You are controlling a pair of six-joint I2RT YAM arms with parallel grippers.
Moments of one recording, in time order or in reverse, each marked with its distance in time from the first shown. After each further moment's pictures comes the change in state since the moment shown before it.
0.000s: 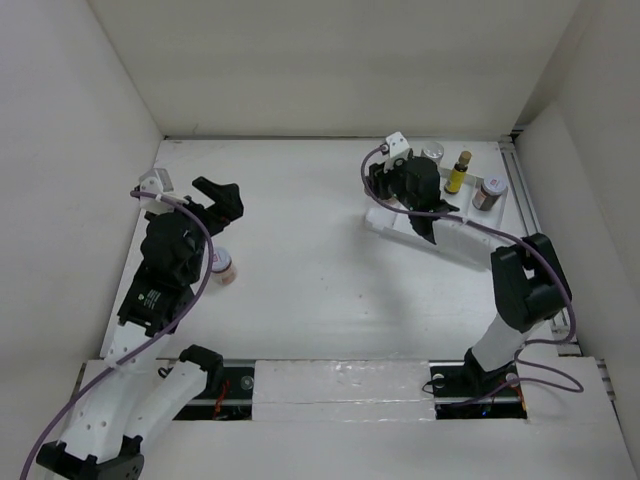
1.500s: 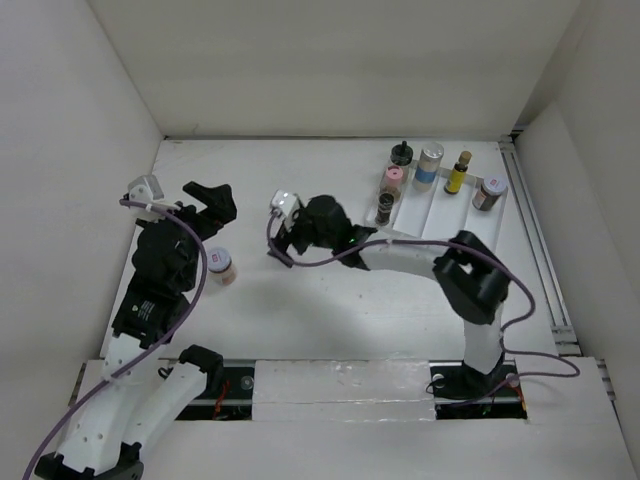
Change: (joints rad) left arm 0.000 -0.045 -0.013 0.012 -0.029 0.019; right arm 0.447 0.194 0.201 -0.150 -0.100 -0.087
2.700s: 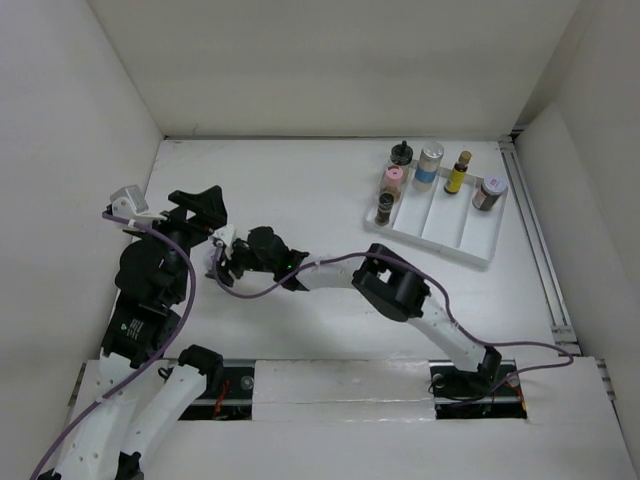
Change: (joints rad) left arm 0.000 -0.092 -0.002 0.017 -0.001 0.018; right arm 0.223 0.659 0.602 0.226 -0.072 0.075
